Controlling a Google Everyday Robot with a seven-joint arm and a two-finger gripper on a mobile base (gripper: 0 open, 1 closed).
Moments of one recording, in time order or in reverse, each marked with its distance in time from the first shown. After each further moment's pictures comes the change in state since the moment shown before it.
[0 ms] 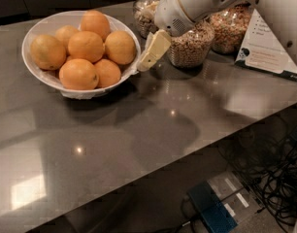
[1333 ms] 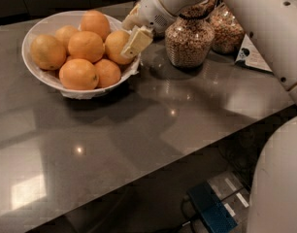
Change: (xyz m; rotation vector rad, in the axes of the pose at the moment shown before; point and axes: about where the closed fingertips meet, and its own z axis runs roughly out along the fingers) arm -0.014 -0.023 0.037 -0.035 0.054 -0.076
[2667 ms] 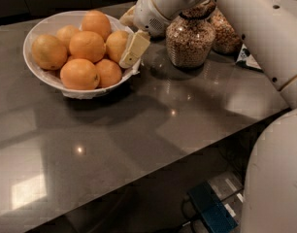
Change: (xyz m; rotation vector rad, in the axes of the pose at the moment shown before) arm -0.004 0.002 0.016 -0.027 -0.016 0.003
